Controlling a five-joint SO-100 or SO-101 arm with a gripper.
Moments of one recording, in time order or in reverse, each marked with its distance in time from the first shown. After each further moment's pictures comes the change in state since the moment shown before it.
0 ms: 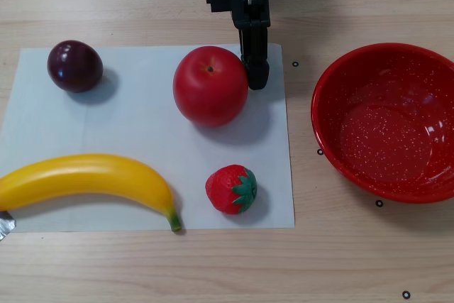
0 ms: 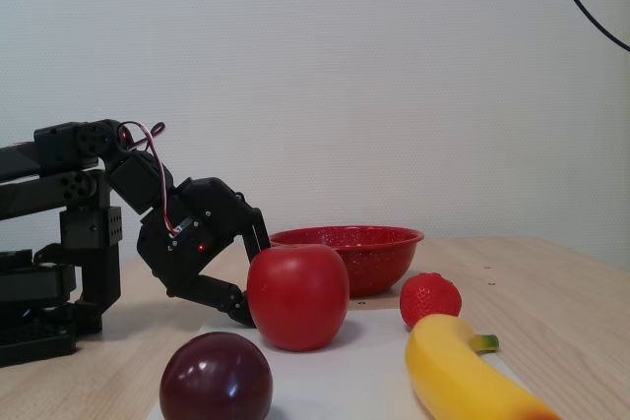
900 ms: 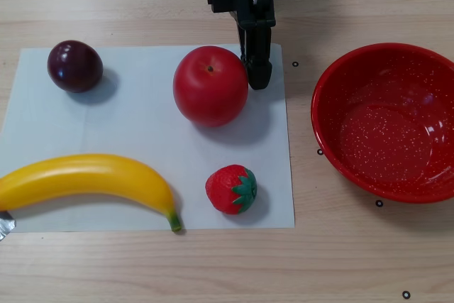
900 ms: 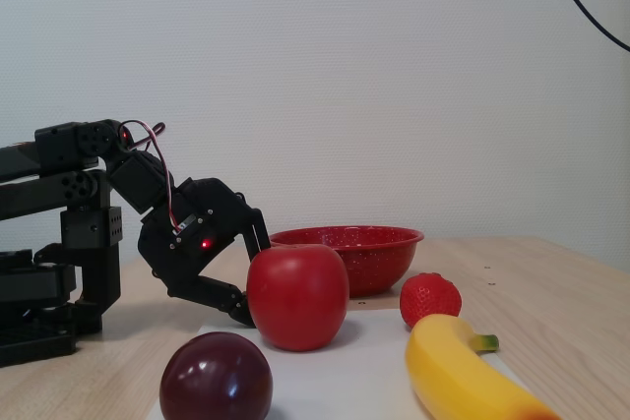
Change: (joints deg) arm 2.5 0.0 -0.1 2.4 4.0
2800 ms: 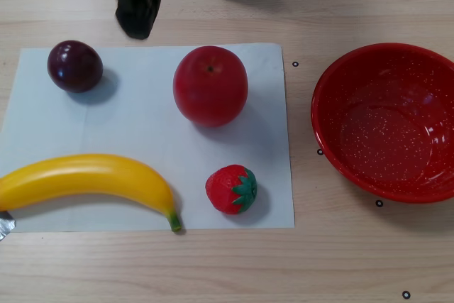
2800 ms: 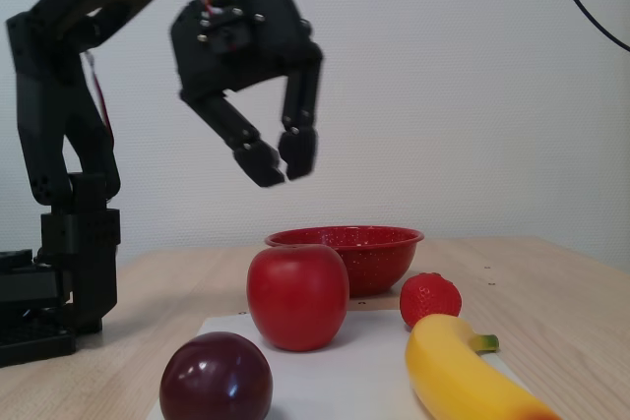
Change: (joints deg) arm -28.6 -84.1 -109.2 47.2 10.5
